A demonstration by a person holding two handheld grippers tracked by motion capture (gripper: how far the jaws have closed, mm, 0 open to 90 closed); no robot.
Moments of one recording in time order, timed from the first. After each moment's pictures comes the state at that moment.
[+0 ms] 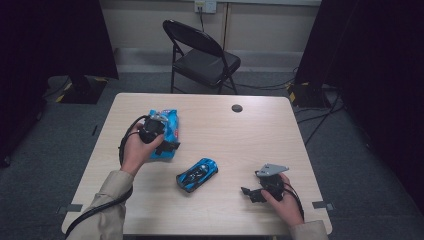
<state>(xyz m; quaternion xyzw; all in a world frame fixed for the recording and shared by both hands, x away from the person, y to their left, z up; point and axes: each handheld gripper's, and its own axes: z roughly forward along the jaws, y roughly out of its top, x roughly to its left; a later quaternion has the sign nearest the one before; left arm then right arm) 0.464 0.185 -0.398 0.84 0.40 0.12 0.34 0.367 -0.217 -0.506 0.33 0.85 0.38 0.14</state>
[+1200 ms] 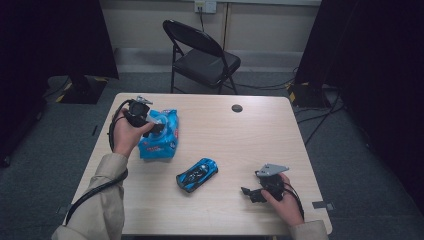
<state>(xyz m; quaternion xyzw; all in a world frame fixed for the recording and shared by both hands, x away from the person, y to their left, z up) 0.500 0.226 -0.380 0.81 0.46 0.19 0.31 0.367 -0.217 -0.506 0.34 0.85 0.38 0.14</state>
